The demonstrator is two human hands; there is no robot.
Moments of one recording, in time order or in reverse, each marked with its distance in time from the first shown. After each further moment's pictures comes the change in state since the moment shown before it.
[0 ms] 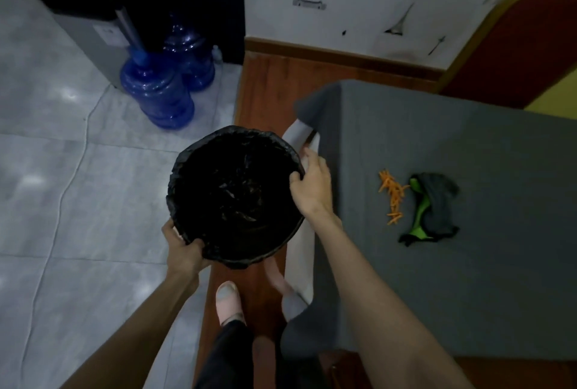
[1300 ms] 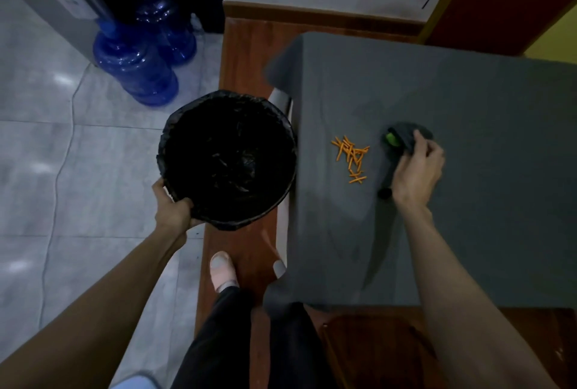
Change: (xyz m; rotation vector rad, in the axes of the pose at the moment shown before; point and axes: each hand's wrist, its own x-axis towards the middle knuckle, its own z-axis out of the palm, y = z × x) left_hand -0.024 0.010 0.055 0.169 0.036 -0.010; right_hand 0.002 0.193 -0.156 -0.295 0.562 0.074
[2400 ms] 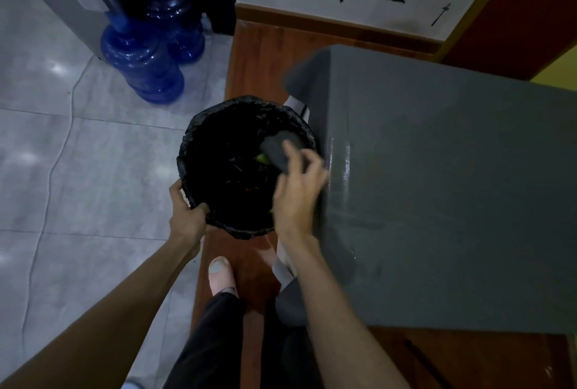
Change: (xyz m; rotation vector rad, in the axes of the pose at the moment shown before) left_hand 0.015 -0.005 -0.011 0.019 -0.073 0.013; right_hand -0.143 -0.193 0.055 0.331 -0.158 -0.225
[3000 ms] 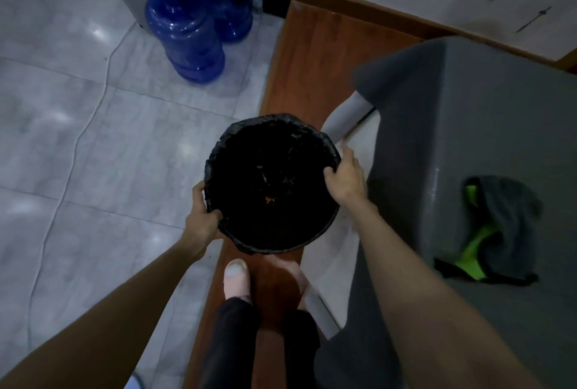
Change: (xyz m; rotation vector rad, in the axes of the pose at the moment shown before) left_hand 0.120 -0.065 -0.041 0.063 -0.107 -0.048; right_hand 0.091 0.070 0.139 -0.188 -0.654 0.286
